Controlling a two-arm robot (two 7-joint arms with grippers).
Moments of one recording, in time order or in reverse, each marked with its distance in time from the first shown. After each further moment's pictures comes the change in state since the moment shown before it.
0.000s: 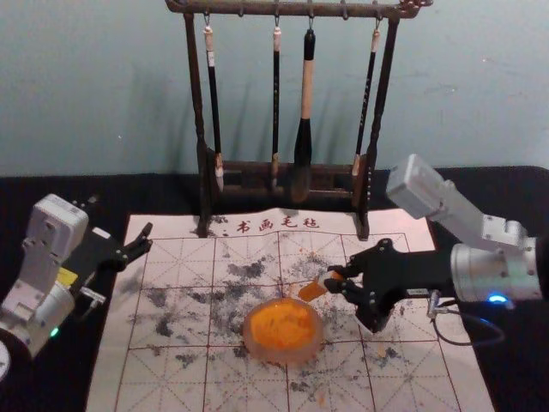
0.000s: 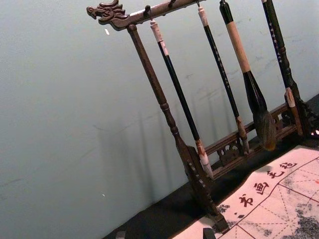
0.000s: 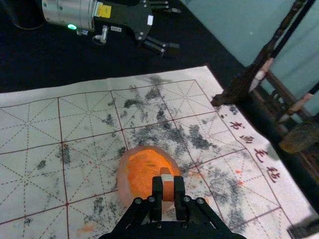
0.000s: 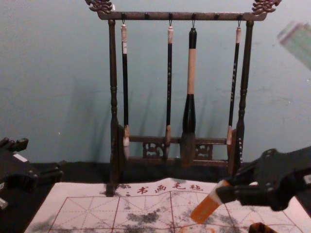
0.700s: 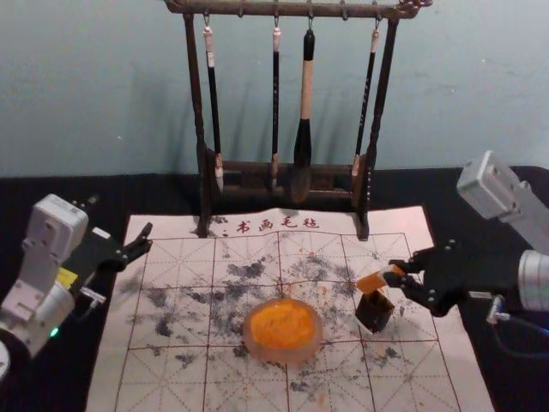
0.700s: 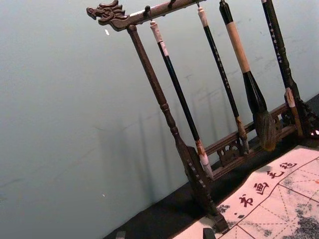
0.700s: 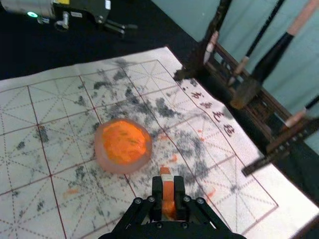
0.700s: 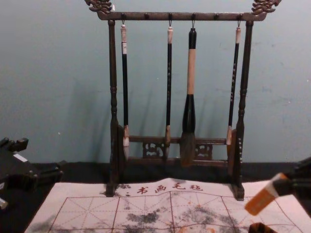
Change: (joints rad) left arm 0.000 0.000 0.000 0.000 0.000 0.000 0.000; right arm -0.167 0.154 0.151 -0.147 0.070 0.045 -0.120
